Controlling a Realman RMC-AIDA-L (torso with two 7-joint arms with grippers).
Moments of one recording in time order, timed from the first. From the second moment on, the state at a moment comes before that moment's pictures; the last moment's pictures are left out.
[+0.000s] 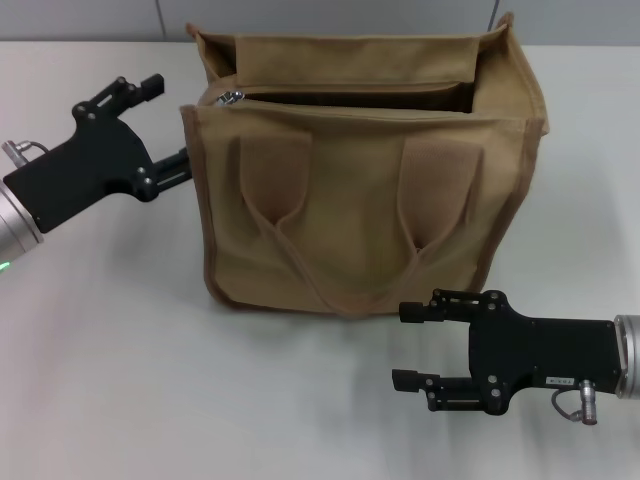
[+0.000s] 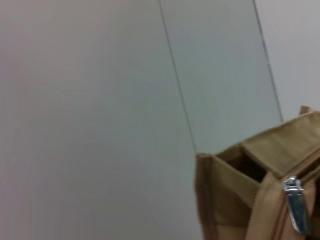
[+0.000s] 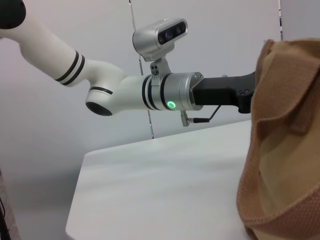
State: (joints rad) left arm -0.45 -2.06 0.63 0.39 1.56 1.41 -0.60; right arm 0.51 2.08 -0.67 -0.31 -2.08 -1.65 0.85
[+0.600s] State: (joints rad) left arm -0.42 -2.07 0.45 0.31 1.54 1.49 -0.44; right arm 0.51 2.08 -0.67 -0.31 -2.08 -1.64 0.85
